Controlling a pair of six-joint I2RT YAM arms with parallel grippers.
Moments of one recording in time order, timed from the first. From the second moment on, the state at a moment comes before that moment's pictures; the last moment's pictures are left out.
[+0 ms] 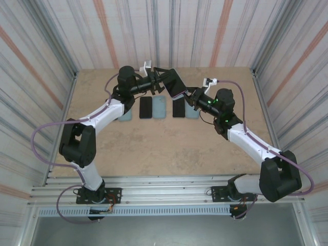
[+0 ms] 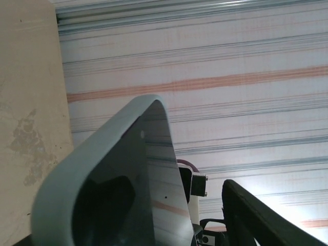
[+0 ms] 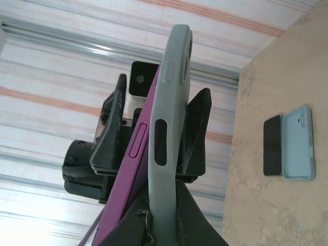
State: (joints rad) left arm -0.44 1.76 1.33 0.47 0.75 -1.46; right arm 0.41 1.29 0.83 0.51 -0.50 1.36
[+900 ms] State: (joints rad) left arm -0.66 1.49 1.10 0.34 0.45 -1.45; right arm 0.42 1.33 0.79 0.67 -0.15 1.27
